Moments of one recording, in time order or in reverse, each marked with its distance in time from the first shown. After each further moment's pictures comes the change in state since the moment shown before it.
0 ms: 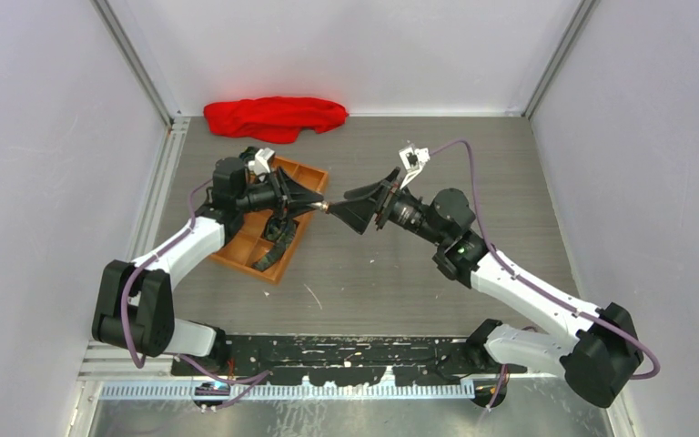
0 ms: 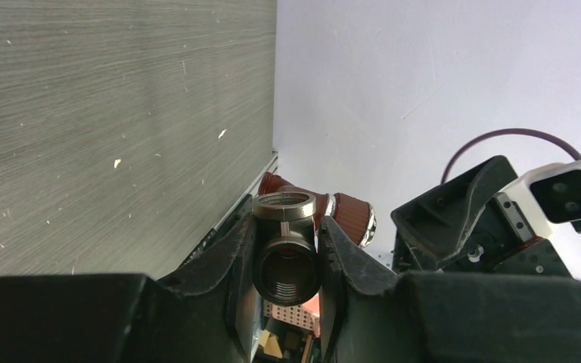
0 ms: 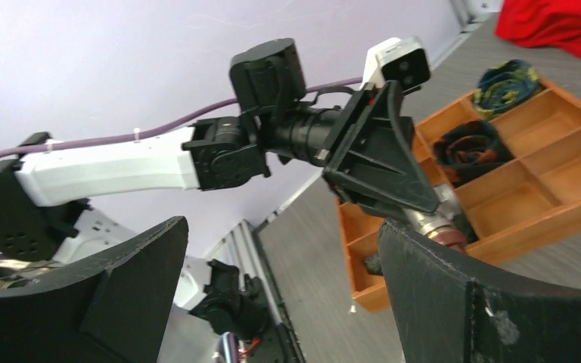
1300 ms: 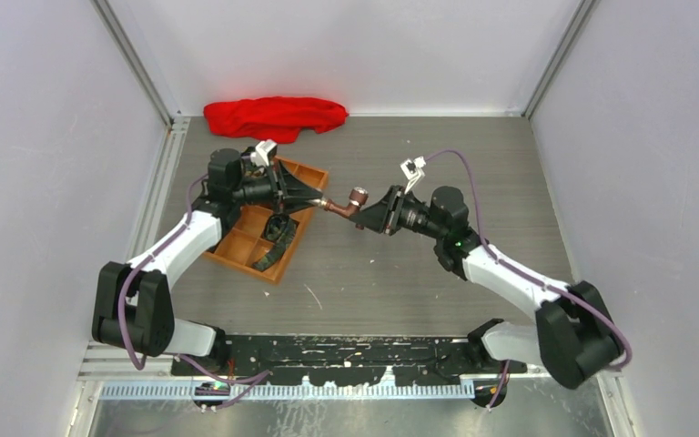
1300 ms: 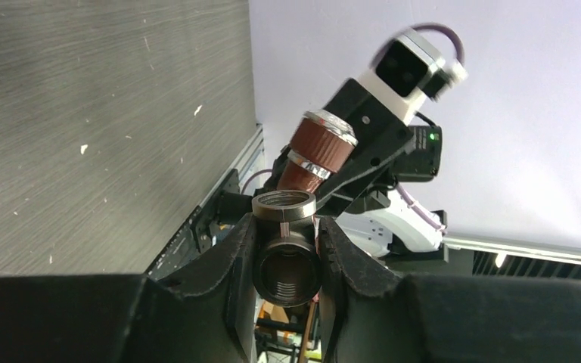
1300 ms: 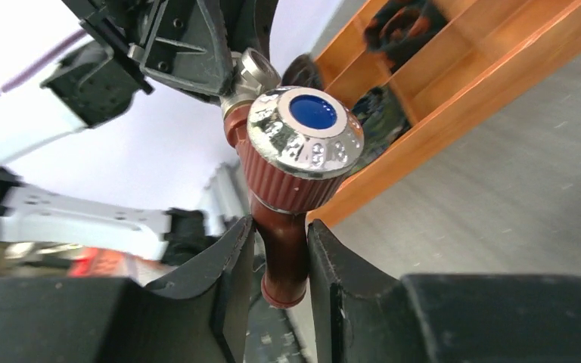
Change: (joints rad) left arm 0.008 -0.001 0.073 -0.059 0.131 0.026; right arm -0.192 0.109 -0.115 -0.045 -0.203 -0.029
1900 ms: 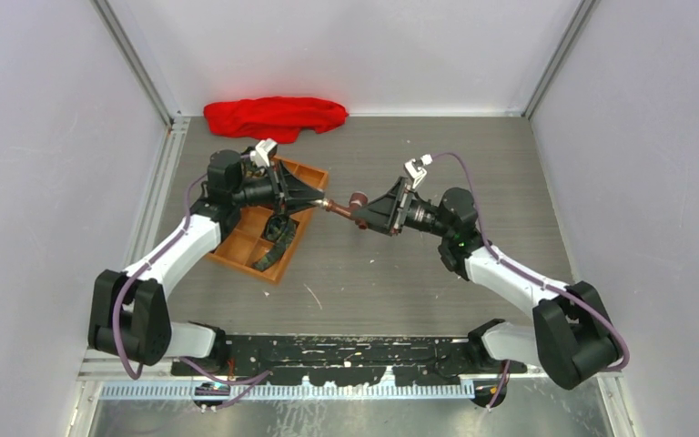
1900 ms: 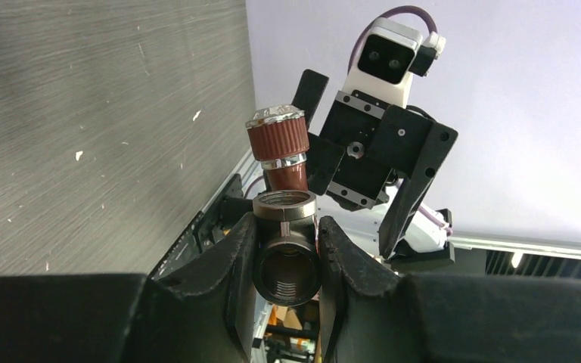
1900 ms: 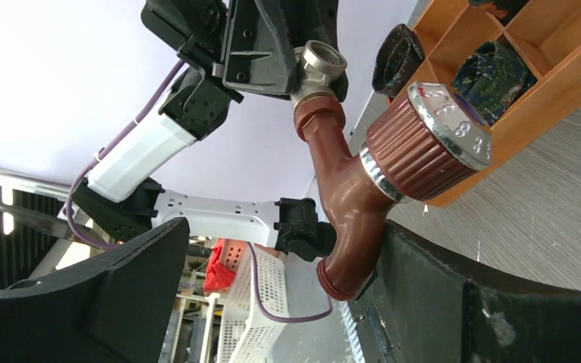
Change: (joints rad) left arm -0.009 -0.037 -0.006 0.000 -0.035 0.016; right arm -0.069 0.051 -0.037 0.226 -0.205 0.488
